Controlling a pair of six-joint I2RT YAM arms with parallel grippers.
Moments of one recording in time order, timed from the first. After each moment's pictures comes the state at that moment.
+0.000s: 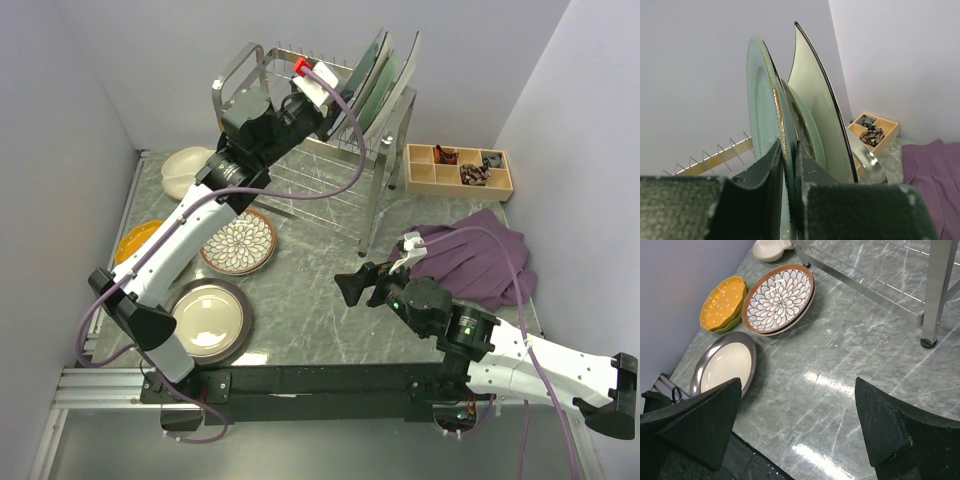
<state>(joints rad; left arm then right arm) -0.71 1.65 1.94 -0.03 0.16 0.28 1.11 0.68 0.57 -0.11 0.50 0.59</state>
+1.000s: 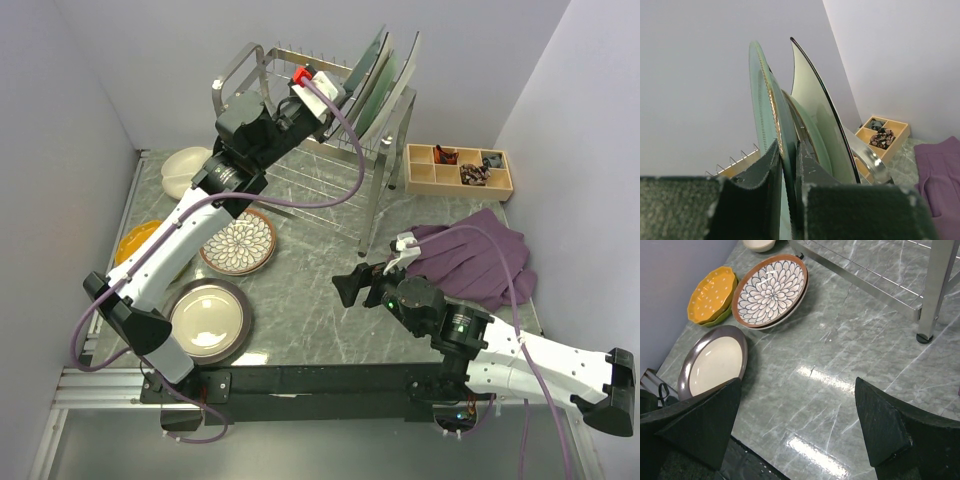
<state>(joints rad) -0.72 1.61 1.90 0.02 0.19 0.37 1.11 0.73 0.57 -0.11 0.51 0.58</state>
